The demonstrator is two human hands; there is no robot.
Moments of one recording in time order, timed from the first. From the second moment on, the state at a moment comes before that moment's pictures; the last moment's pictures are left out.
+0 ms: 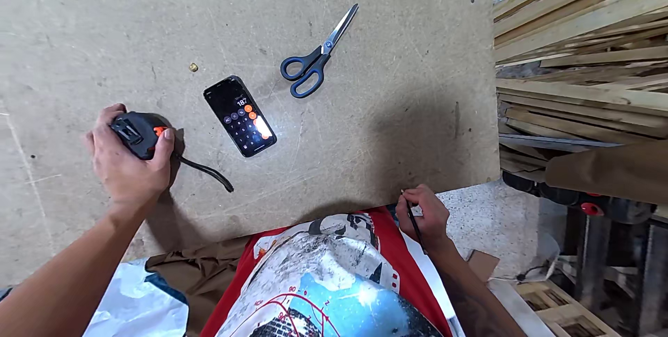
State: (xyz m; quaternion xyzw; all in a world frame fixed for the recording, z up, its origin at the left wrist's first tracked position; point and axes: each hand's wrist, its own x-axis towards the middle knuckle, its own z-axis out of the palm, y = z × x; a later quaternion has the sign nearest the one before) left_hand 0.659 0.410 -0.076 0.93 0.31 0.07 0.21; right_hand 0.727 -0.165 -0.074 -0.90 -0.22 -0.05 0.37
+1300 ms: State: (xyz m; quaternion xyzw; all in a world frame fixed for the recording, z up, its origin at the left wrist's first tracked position) left_hand 0.651 0.423 -0.087 0.93 0.30 0.05 0.21; right_hand 0.730 -0.163 -0.080 -0.89 -0.25 -0.09 0.38
